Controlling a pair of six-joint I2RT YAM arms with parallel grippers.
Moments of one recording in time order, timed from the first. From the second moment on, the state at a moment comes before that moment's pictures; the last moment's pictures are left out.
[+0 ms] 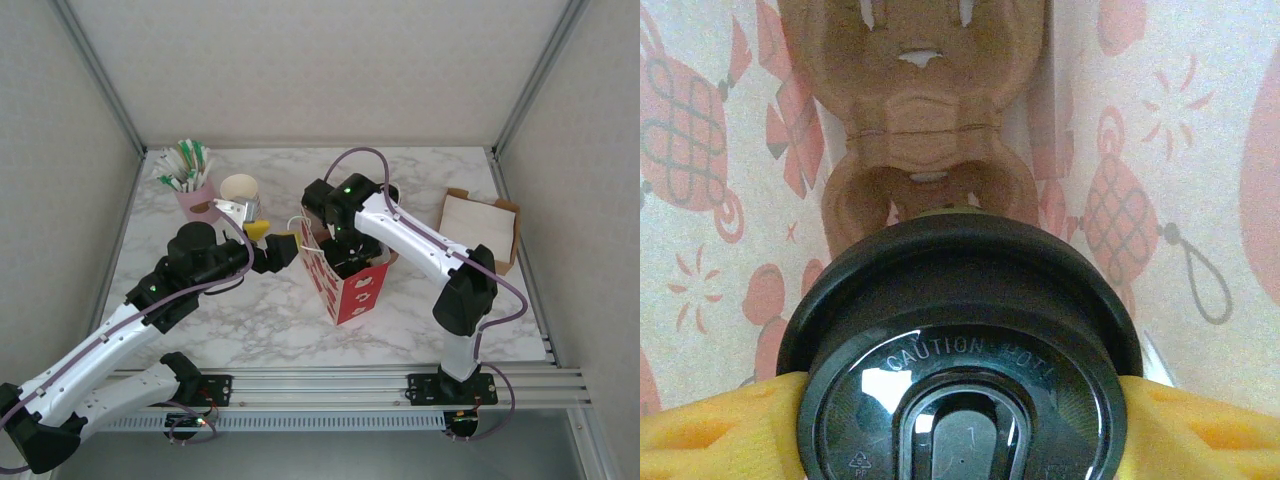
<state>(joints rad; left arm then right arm) -0.67 0.85 0.86 -0.22 0.12 -0.50 0.85 1.86 1.84 -1.56 0.08 0.40</state>
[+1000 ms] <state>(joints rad) -0.67 0.87 1.01 -0.31 0.09 -0.46 0.85 1.84 1.80 -1.52 0.08 0.40</state>
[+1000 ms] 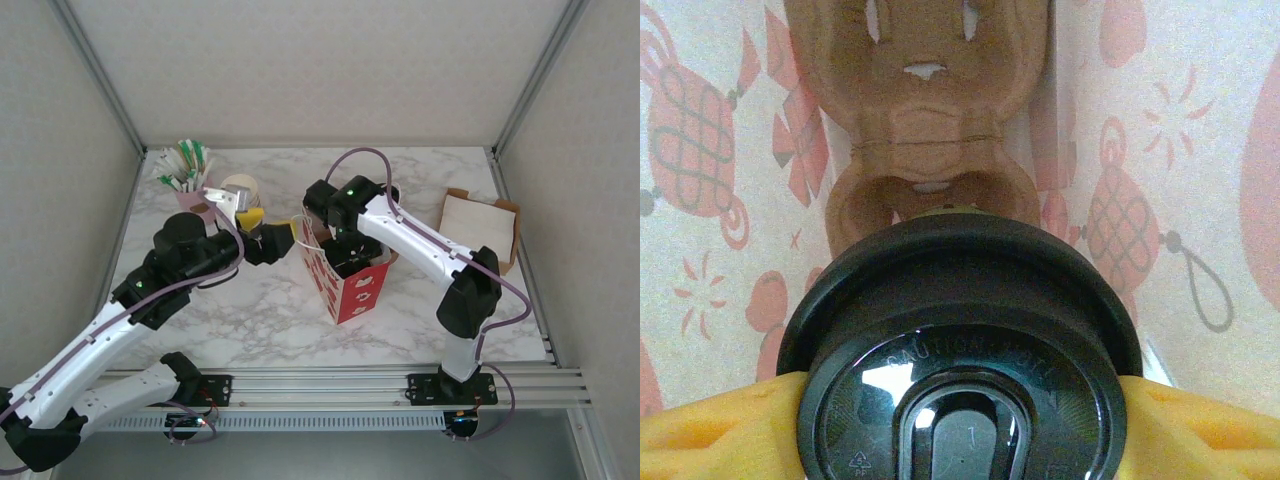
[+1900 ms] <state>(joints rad) -0.67 1.08 1.18 -0.35 0.12 -0.36 0.85 1.80 1.68 -1.41 0.08 0.40</state>
